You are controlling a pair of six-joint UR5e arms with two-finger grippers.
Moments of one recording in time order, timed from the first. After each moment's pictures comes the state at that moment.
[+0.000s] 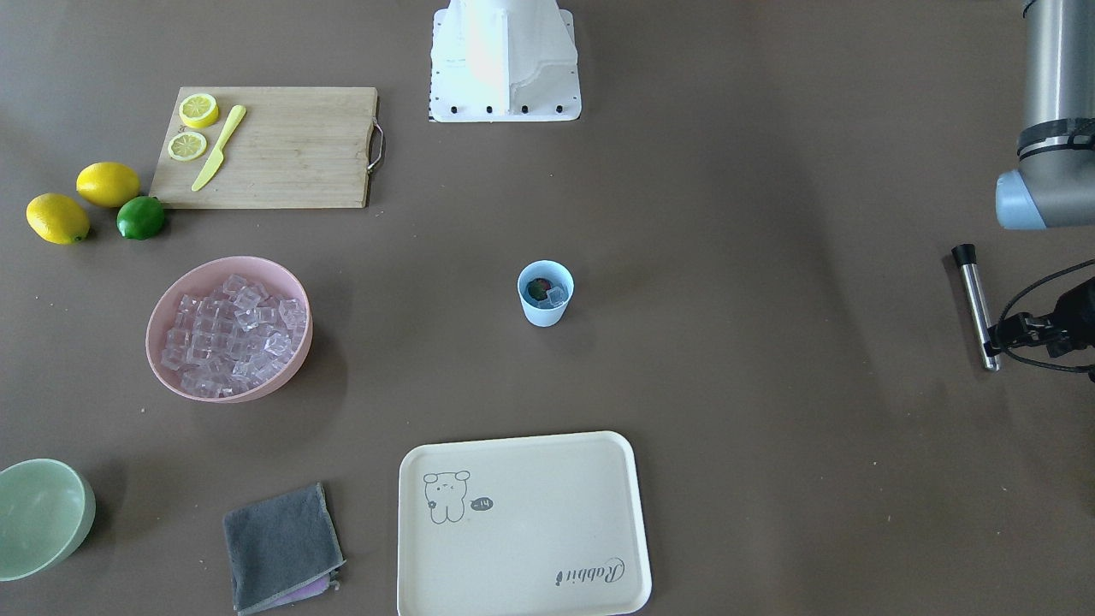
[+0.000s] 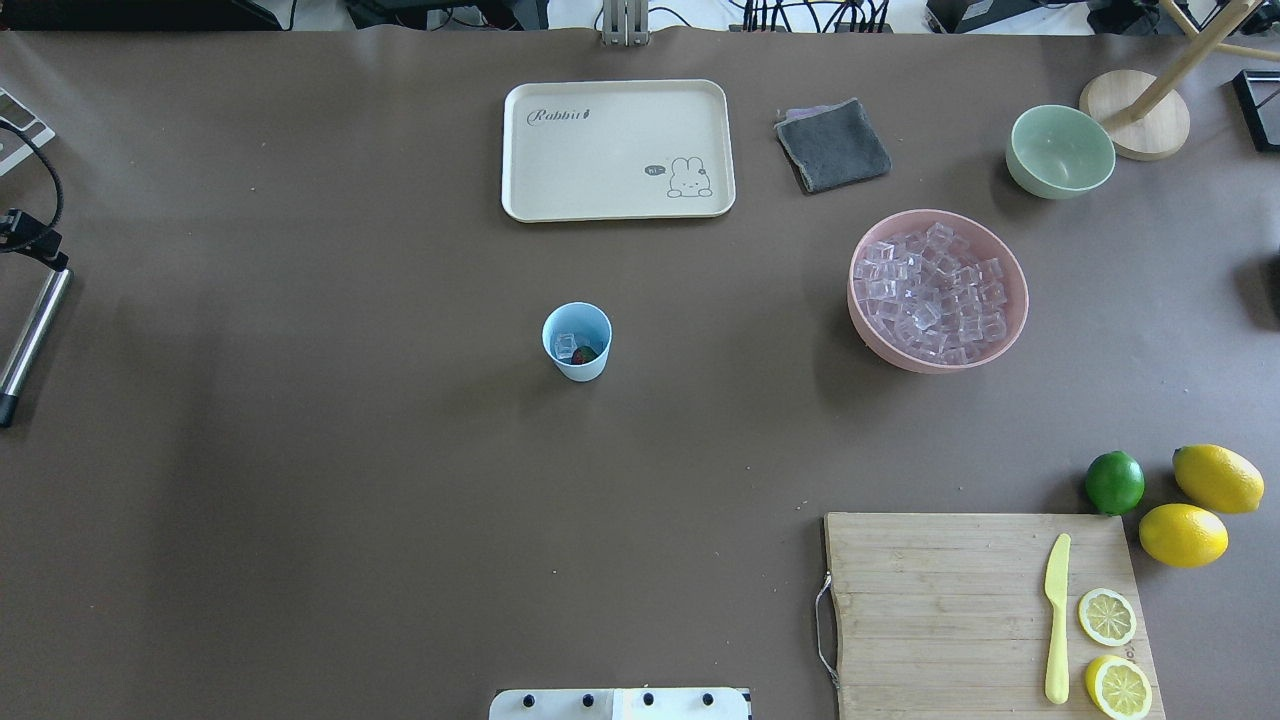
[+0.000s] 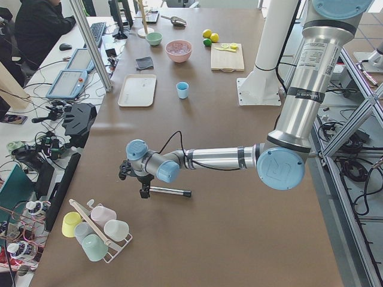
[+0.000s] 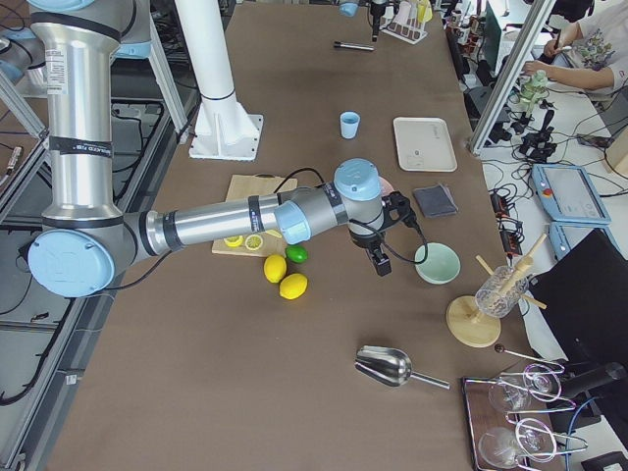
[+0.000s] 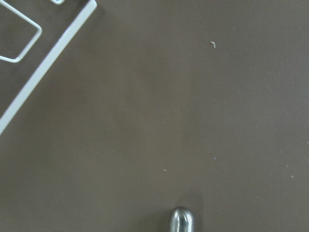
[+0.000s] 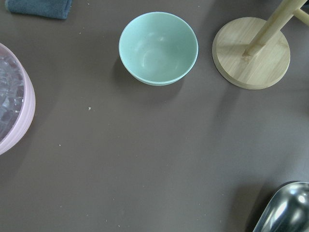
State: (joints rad) left arm -1.22 -1.80 -1.19 -2.07 -2.27 -0.42; right arm 1.45 -1.61 1.82 -1.32 2.34 -0.03
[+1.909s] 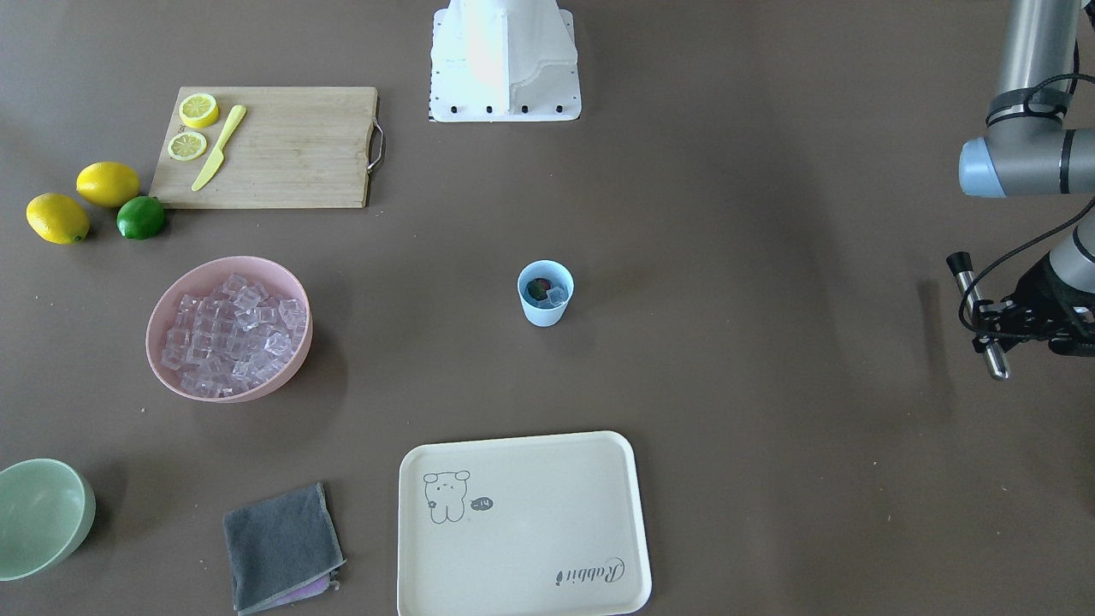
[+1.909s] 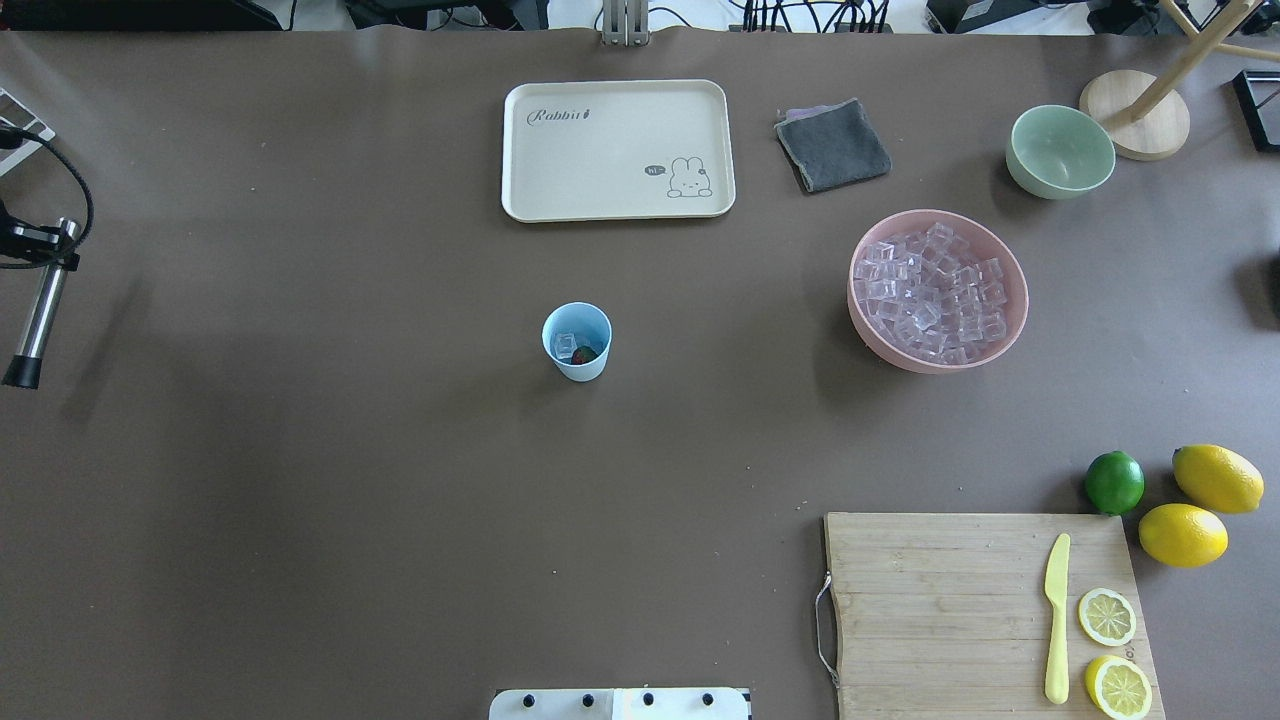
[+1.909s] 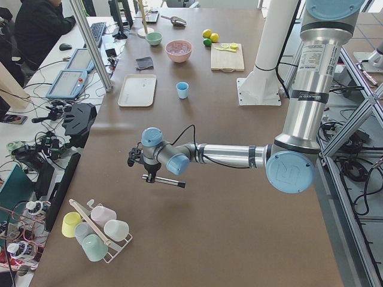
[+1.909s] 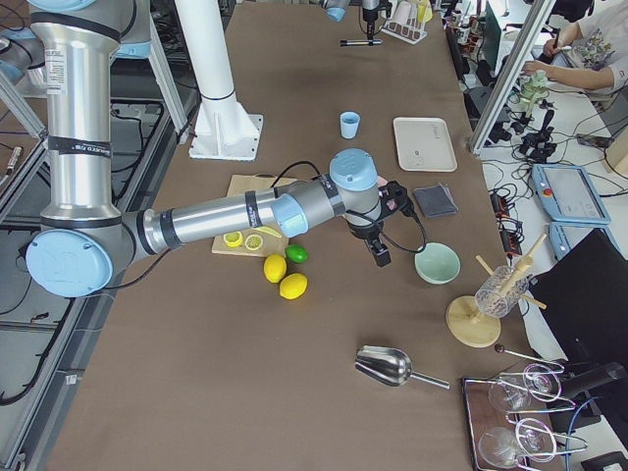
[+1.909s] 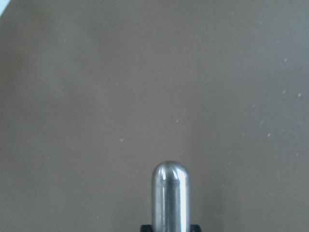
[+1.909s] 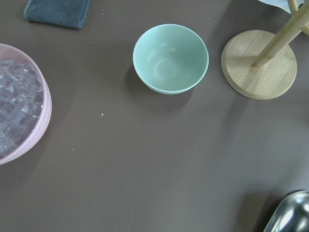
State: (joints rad) left arm -1.15 -1.75 -1.41 -2.13 -2.13 -0.55; right arm 1.44 -1.61 1.86 -1.32 2.35 -0.03
